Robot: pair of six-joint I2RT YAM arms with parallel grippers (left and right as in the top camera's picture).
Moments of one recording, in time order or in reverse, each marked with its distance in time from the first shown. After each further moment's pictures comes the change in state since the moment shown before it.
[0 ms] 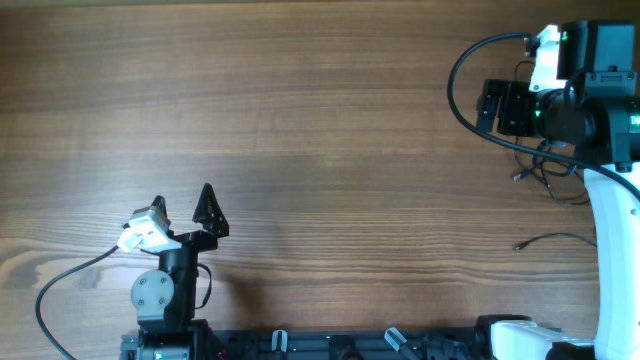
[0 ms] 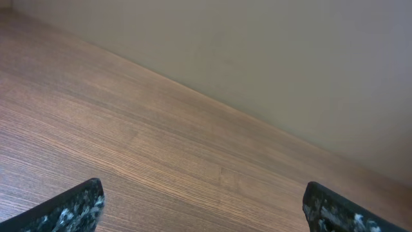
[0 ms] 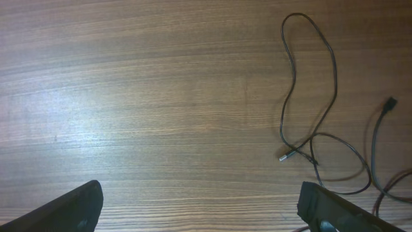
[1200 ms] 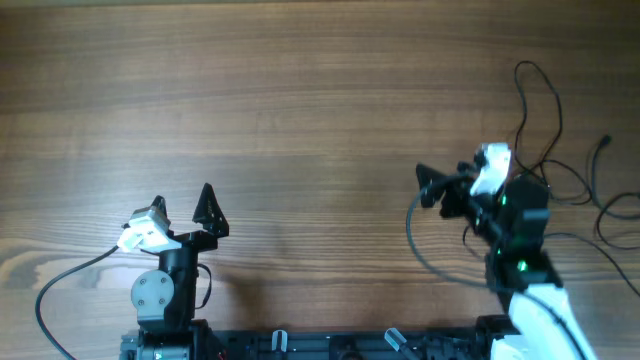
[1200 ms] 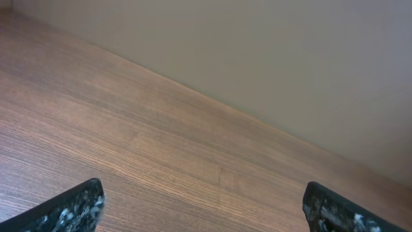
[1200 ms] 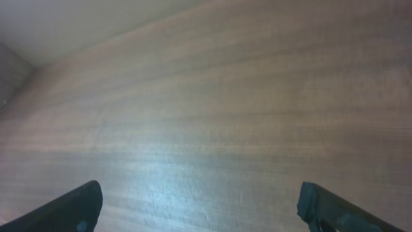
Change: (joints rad) left arm 0.000 0.000 0.000 0.000 0.000 0.000; right arm 0.000 -0.484 -1.395 1.445 -0.382 0.193
